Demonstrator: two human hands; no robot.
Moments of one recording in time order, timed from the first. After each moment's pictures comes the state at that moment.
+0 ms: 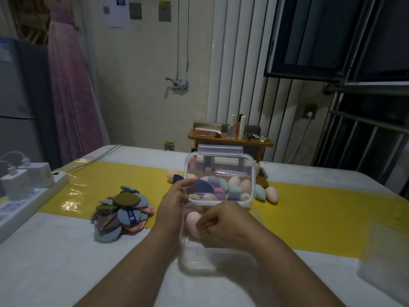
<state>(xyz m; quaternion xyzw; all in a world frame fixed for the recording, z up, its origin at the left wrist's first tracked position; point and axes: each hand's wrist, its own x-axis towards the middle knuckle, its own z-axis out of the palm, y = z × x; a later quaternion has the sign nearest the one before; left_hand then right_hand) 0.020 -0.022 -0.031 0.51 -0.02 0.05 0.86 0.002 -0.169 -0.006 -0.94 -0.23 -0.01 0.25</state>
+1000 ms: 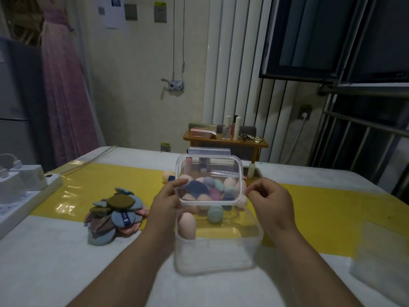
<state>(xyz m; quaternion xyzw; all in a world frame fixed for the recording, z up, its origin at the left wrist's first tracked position) 0.018 -0.019 -0.029 0.56 0.01 0.08 0.82 0.014 -0.236 -0.006 -0.81 -0.04 -0.31 0.50</state>
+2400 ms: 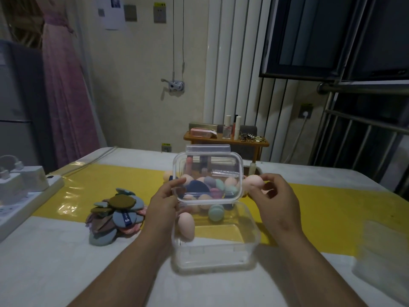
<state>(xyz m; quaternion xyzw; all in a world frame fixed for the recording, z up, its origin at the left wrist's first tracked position) 0.017 -0.015 -0.025 0.56 0.04 0.08 0.82 0.004 -0.237 -0.003 -0.81 0.02 -0.33 0.48</state>
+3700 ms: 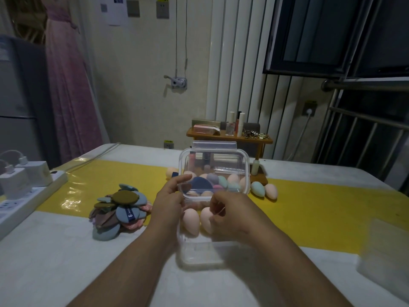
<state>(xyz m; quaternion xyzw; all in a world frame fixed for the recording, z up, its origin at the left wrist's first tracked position) 0.031 -0.016 -0.040 0.56 0.02 0.09 0.82 0.001 -0.180 0.002 -0.96 -0.14 -0.06 0.22</state>
